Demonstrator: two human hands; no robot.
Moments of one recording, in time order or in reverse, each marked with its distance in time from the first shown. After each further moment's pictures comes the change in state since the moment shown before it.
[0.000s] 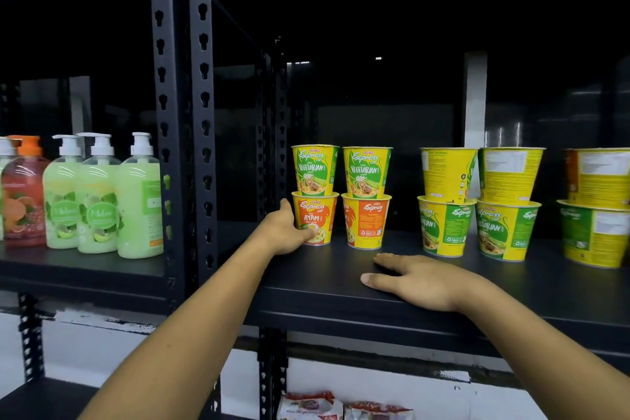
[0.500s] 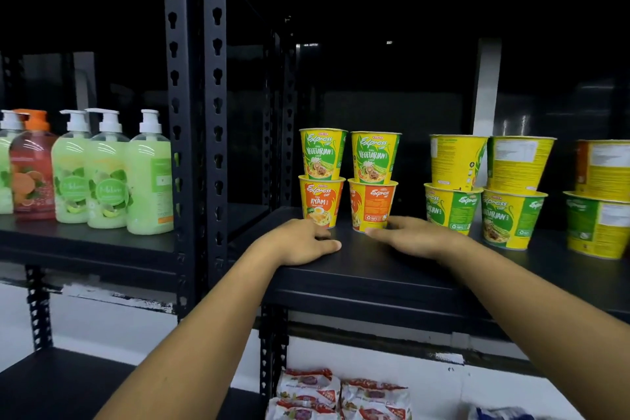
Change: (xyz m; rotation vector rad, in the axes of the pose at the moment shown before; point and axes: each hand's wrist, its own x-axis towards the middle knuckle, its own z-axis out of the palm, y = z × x) left_hand -0.050 0.011 0.009 0.287 -0.276 0.178; right_hand 0.041 -0.009 -0.013 0.250 0.076 0.133
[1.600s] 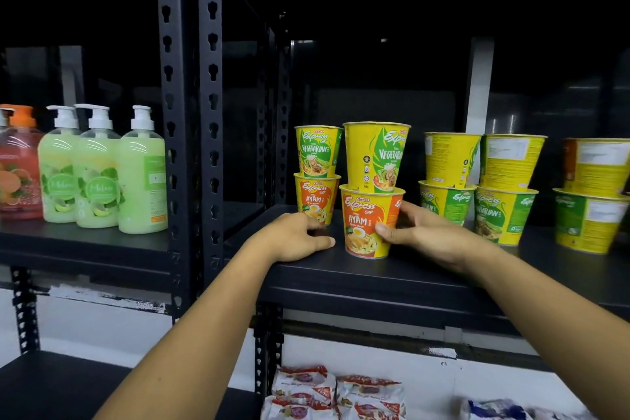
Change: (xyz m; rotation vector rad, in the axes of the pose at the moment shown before) left_hand 0.006 -0.015 0.003 -0.130 0.069 0.031; right_hand -0.025 0.016 -0.005 0.458 -0.024 -0.228
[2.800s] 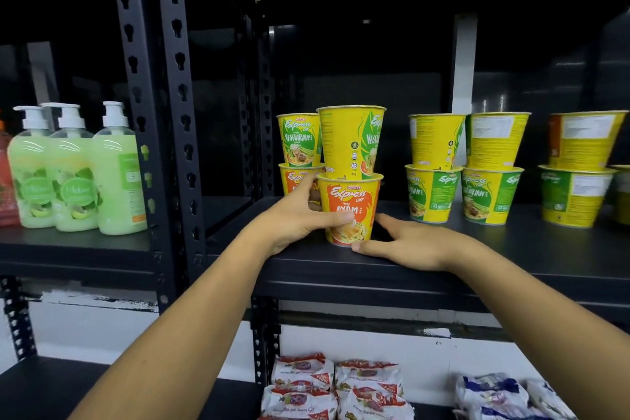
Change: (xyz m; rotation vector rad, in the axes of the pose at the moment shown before) left_hand 0.005 0.033 0.012 -0.751 0.042 0.195; right_hand -0.017 0.001 0.009 -0.672 -0.106 0.139
